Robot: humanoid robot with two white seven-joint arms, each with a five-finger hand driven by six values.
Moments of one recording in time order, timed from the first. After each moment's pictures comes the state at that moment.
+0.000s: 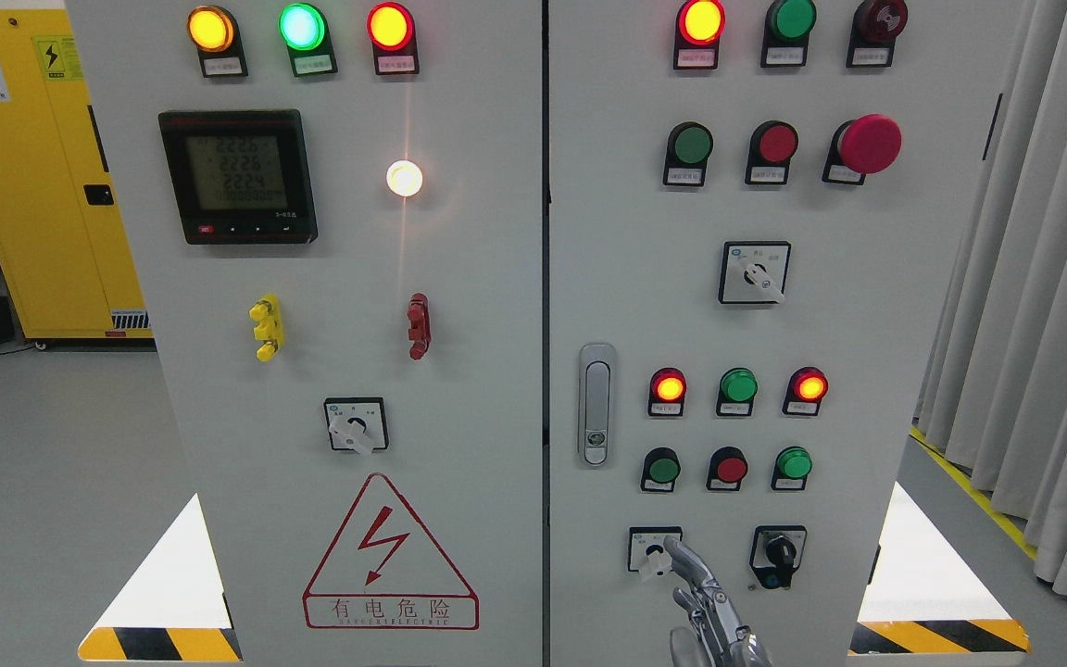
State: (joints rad) left arm -0.04 -0.11 -0.09 -0.04 0.15 -0.05 -0.03; right arm 0.09 0.13 0.17 -2.04 0.17 -0.08 0.10
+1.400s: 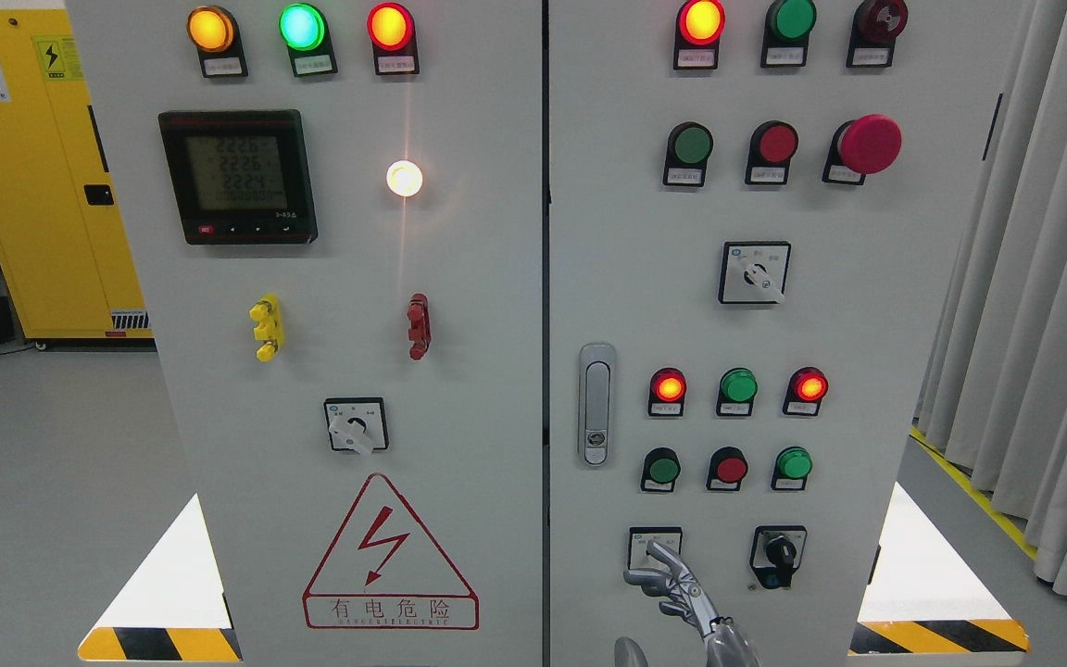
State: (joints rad) left arm -0.04 -0.11 -0.09 -0.04 0.15 -0.05 -0.03; right arm 0.04 0.13 0.19 -2.04 0.63 -0.04 0.08
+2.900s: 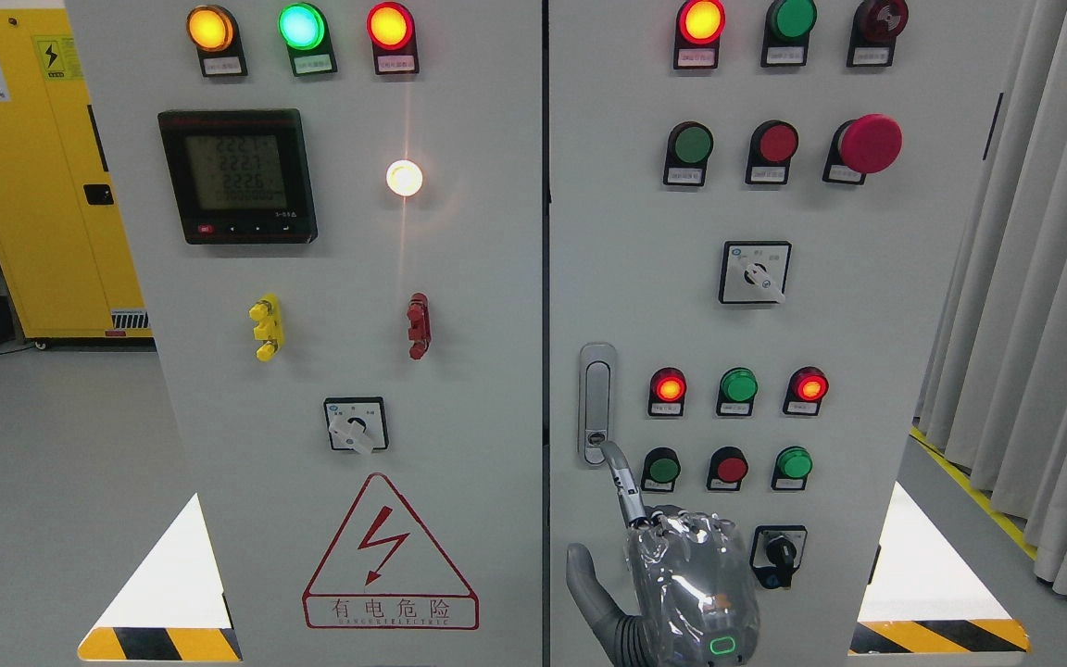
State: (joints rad) left arm -0.04 -0.11 -0.09 -0.04 0.15 -0.05 -0.03; right arm -0.22 0.14 0.30 -1.85 1.53 0.08 -0.12
